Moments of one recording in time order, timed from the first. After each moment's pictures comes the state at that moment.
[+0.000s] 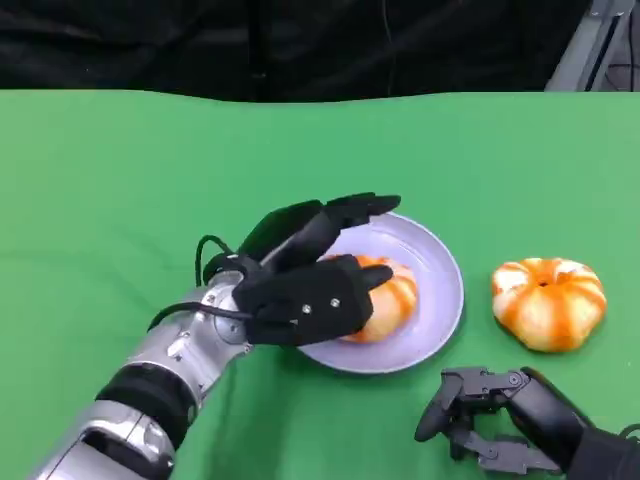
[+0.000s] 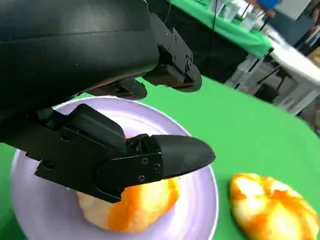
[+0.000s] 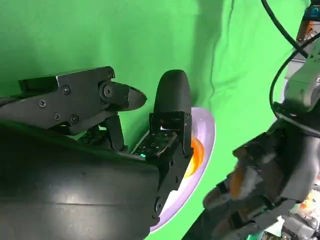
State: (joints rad) left arm -0.74 0.02 -0.39 1.03 0.47 -0.49 0.09; right arm -0.14 -0.16 0.17 0.73 -0.14 -0.85 0.32
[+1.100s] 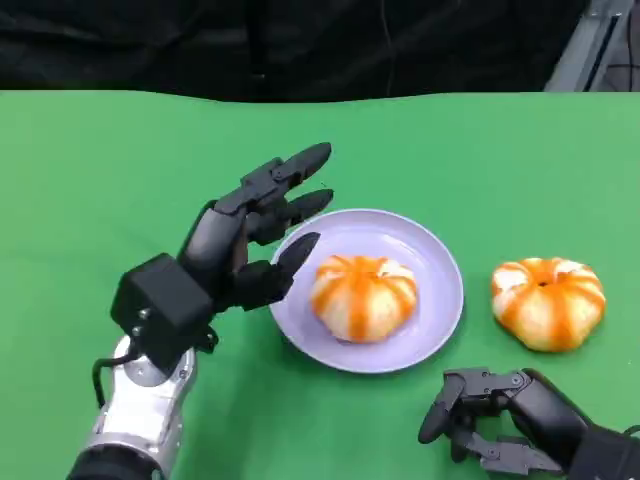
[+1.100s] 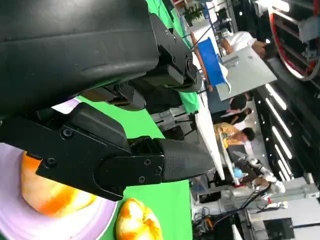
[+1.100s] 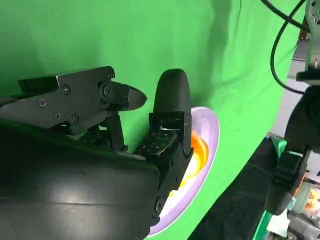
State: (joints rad) left arm -0.48 0.00 -0.08 0.78 -0.06 -0.71 -0.27; right arm -0.14 -0.16 0.17 0.73 -0.13 -0.84 0.34
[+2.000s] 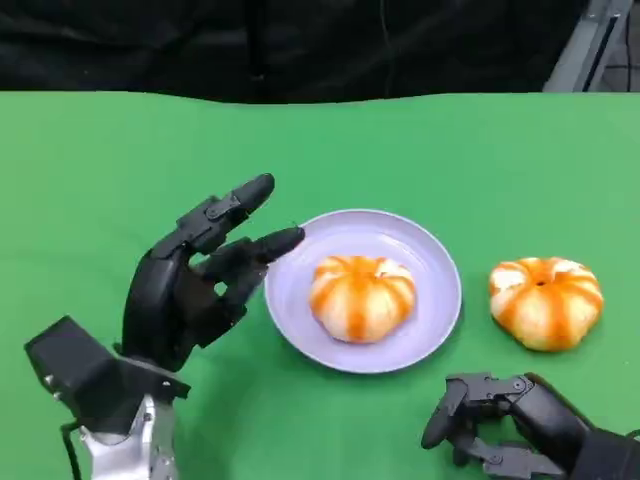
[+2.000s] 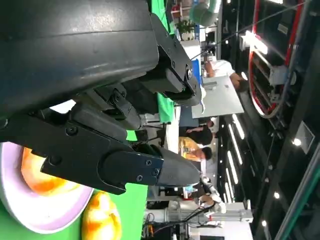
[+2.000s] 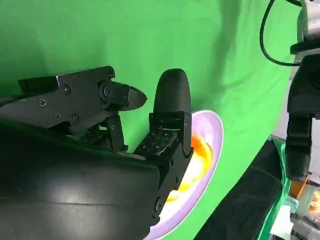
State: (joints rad) left arm -0.37 -0.09 0.12 0.81 -0.32 -0.80 -0.54; right arm -0.15 -0.16 0.16 0.79 -0.12 -0.87 0.35
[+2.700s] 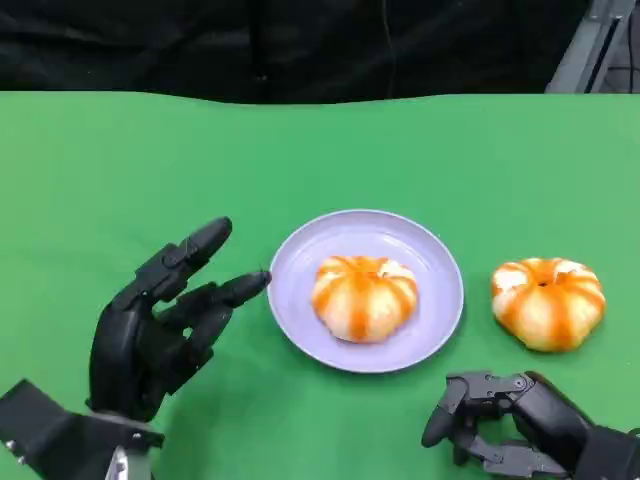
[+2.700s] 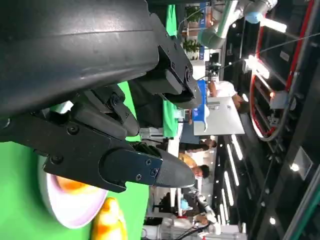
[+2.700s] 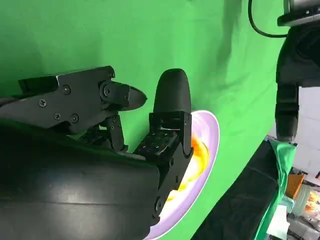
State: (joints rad) left arm -0.27 -0.10 0.21 0.84 -0.39 -0.85 -0.64; right arm -0.15 -0.16 0.16 0.78 -0.10 -0.87 0.37
